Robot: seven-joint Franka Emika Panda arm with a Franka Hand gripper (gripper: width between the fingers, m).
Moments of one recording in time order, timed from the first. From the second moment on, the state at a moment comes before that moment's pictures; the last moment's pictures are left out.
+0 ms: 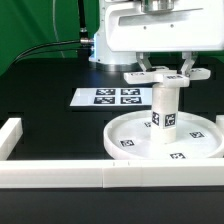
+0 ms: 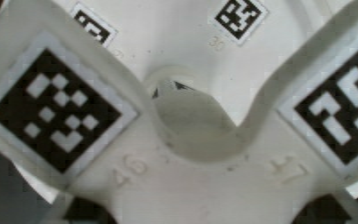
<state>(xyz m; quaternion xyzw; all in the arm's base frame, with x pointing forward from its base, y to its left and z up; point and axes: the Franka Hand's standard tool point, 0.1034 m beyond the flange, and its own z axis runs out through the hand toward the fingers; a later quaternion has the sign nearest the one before) 0.552 0.040 0.105 -0.94 0.35 -0.05 0.05</state>
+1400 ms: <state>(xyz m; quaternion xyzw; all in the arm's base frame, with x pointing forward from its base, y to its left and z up) 0.549 0.036 0.106 -0.63 0.76 0.01 0.14</state>
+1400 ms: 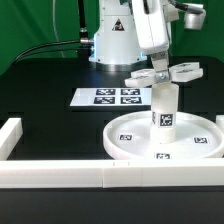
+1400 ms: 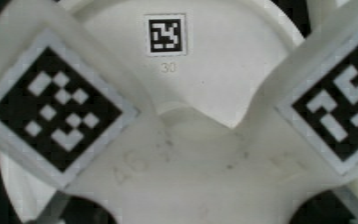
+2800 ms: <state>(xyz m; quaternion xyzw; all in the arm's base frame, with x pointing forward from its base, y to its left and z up) 0.547 0.058 0.142 -0.87 0.48 0.00 0.14</state>
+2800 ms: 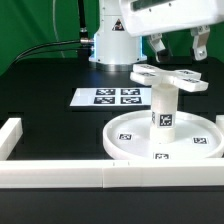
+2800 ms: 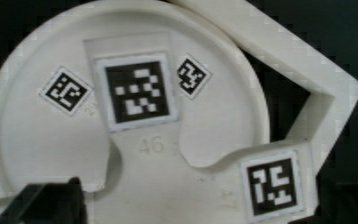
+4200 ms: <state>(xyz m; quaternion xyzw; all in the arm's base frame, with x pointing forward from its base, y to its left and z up) 0.552 0.070 0.135 -0.99 -0.06 -0.04 0.08</state>
